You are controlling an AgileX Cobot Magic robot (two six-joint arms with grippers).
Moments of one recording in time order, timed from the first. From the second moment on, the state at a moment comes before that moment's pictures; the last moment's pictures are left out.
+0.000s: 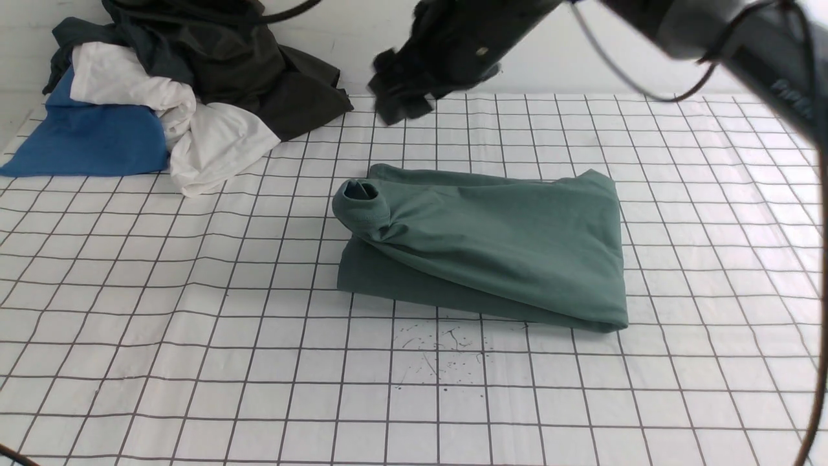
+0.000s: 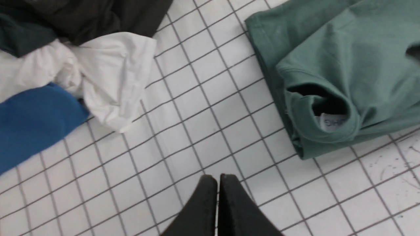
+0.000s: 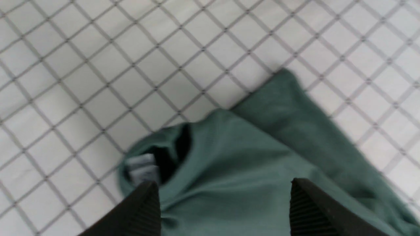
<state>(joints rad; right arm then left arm) 0.54 2.10 -2.32 0.05 1.24 -0.21 -0.29 1.70 -1.93 0.01 1.25 0.23</state>
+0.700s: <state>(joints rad) 0.29 2.07 -1.59 0.15 1.00 -0.19 -0.36 2.23 -1.92 -0.17 1.19 0.28</state>
